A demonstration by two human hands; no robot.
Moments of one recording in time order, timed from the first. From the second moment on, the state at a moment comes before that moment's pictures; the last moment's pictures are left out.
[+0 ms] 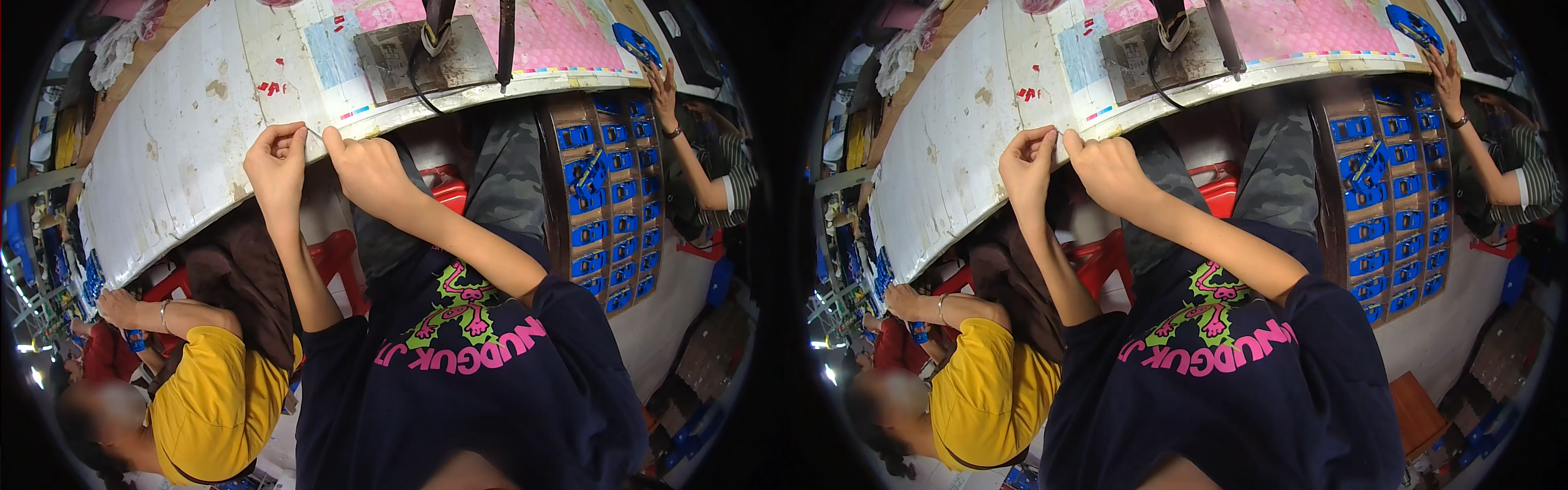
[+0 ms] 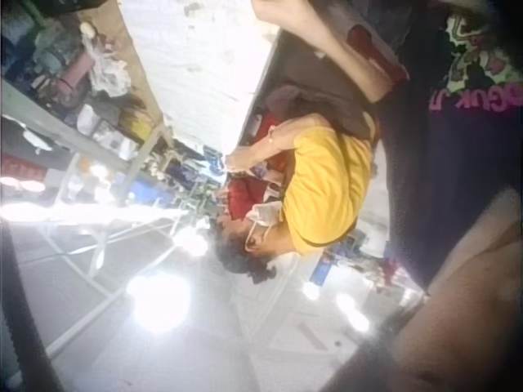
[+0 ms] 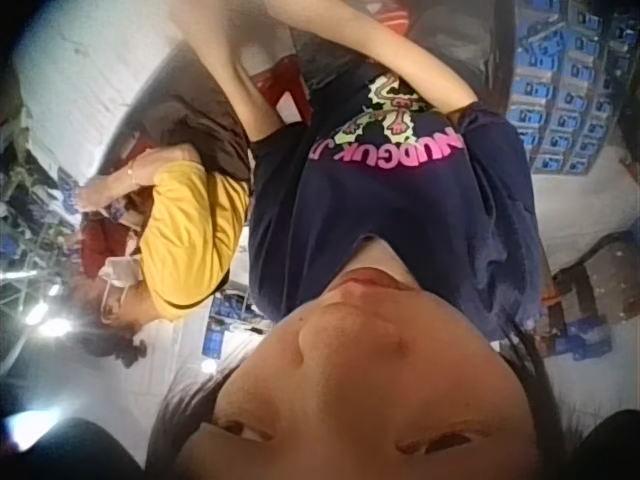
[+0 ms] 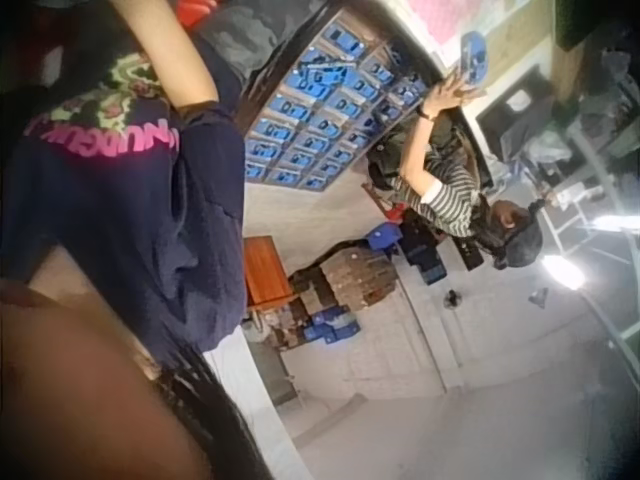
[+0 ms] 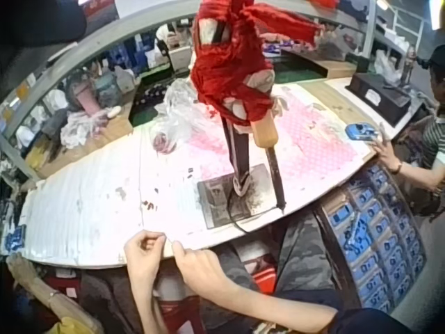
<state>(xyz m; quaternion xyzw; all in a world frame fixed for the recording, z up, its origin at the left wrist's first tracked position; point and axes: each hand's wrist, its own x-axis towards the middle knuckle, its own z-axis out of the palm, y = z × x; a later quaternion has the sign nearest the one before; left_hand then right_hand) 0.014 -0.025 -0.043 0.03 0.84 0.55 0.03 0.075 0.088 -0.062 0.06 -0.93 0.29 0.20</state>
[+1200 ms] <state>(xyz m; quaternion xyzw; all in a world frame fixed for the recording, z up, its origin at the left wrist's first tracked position) 0.019 -0.064 -0.027 0.02 0.74 0.67 0.03 0.070 0.079 -0.053 0.02 -0.89 0.41 0.21</state>
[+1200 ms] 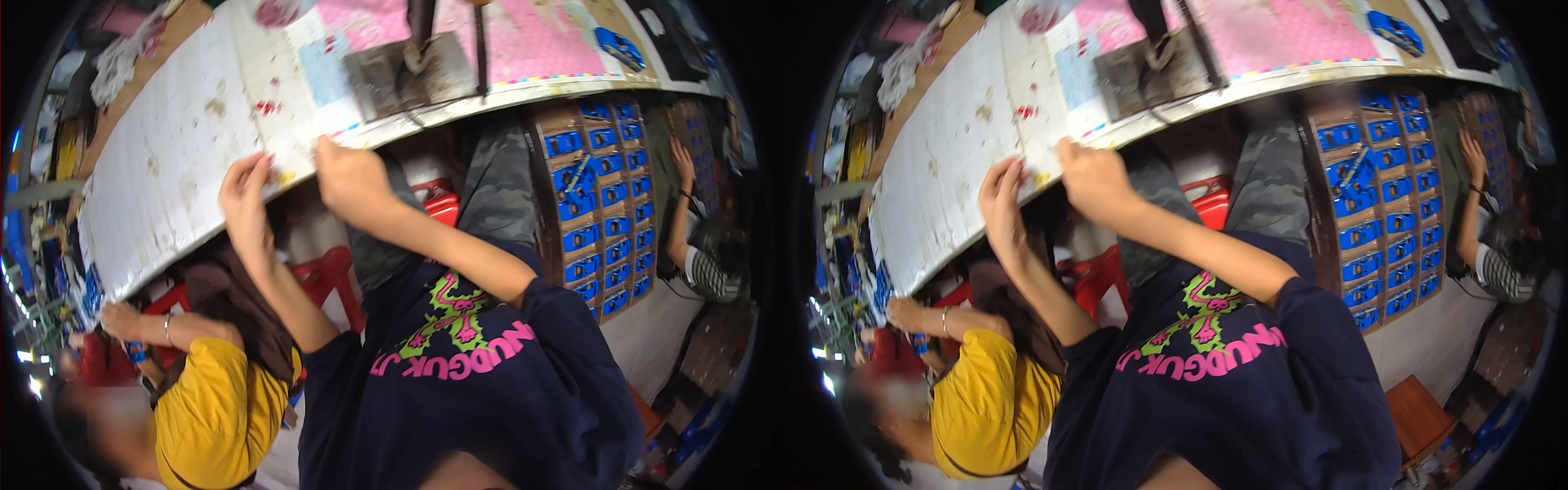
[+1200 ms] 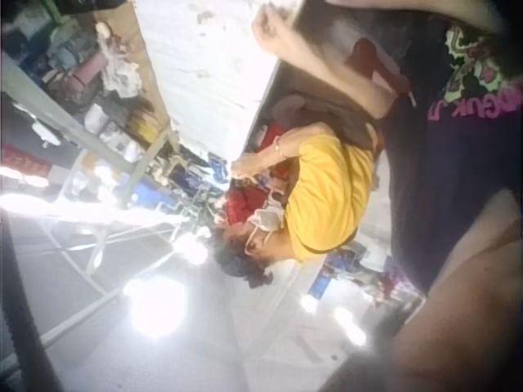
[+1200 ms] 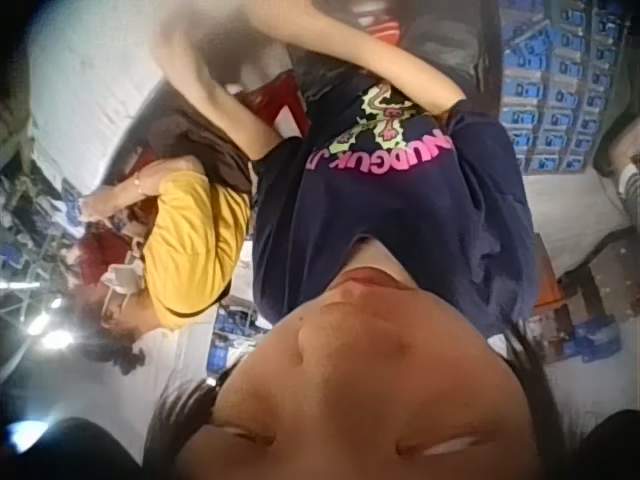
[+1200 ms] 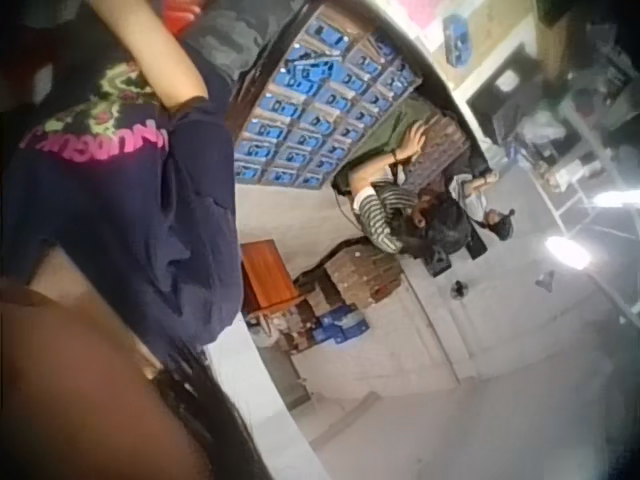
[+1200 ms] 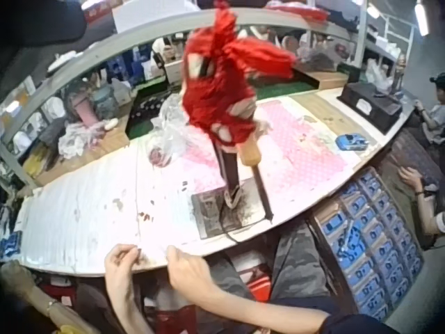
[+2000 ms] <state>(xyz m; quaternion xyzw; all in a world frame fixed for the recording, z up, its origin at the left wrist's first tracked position) 0.088 -0.010 0.039 0.11 0.64 0.76 -0.08 0.128 0.367 -0.042 -0.20 -0.81 0.17 0.52</state>
